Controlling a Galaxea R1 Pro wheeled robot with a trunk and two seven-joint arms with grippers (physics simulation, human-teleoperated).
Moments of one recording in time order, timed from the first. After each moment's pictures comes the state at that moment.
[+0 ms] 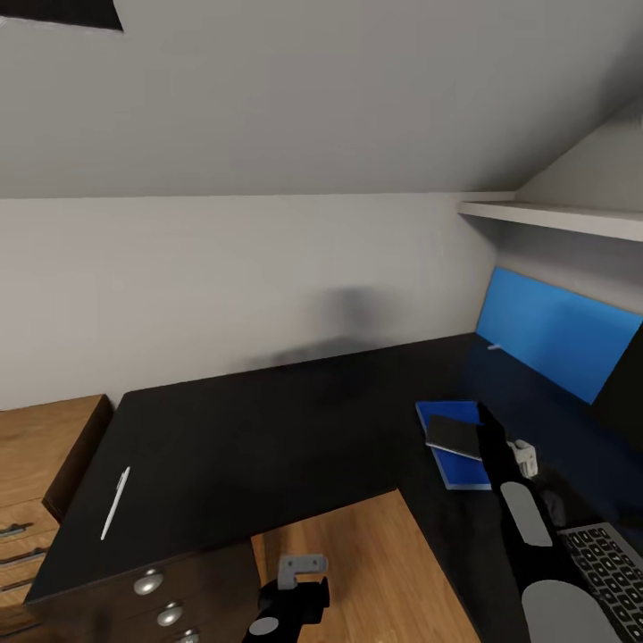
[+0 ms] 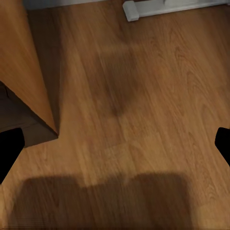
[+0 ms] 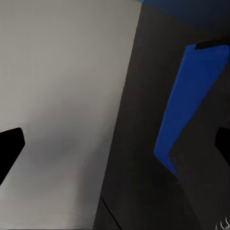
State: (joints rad) left arm -0.40 0.08 -1.18 -1.11 1.11 0.05 0.79; right arm -0.56 -0.02 -0.39 -0.90 -1.07 0.00 0.15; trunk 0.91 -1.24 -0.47
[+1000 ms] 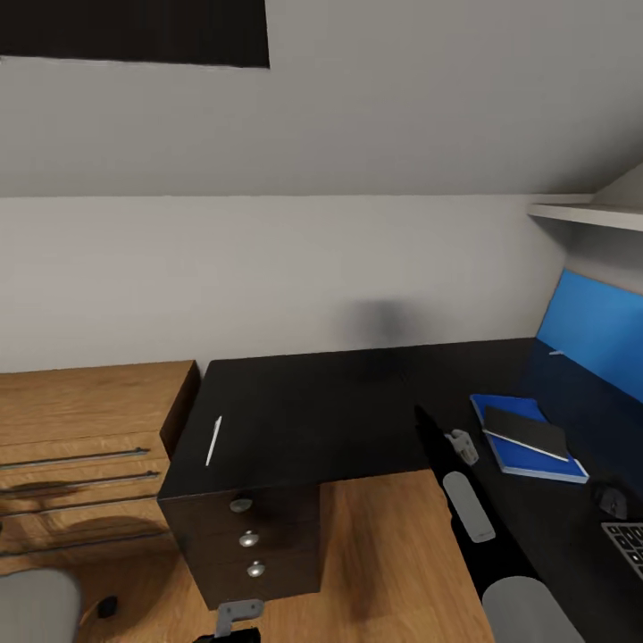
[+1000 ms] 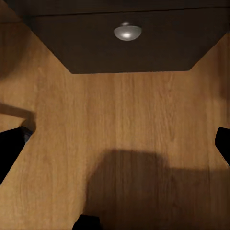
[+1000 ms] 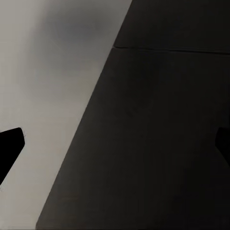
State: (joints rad) left arm -0.40 0.05 -1.18 -0.48 1.19 -0.09 0.52; right arm -0.56 0.05 -0.10 -0.92 -1.00 -0.01 -0.05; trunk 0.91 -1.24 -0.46
